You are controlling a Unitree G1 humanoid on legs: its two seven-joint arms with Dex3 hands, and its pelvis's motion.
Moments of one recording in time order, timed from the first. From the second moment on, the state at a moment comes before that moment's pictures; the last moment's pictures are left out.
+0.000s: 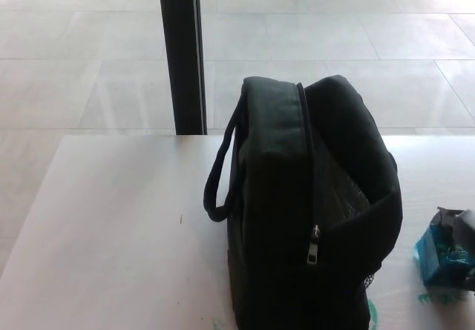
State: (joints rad) left_arm -0.02 0.67 0.27 0.52 -0.21 0.40 -0.50; right_arm -0.47 -0.78 0.56 0.36 -0.58 0.27 0.11
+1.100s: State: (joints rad) left_arm -0.02 0.69 0.26 0.53 -0.21 0.39 -0.51; right_arm -0.82 -0.64 0.08 0.45 -0.41 0.01 -0.02
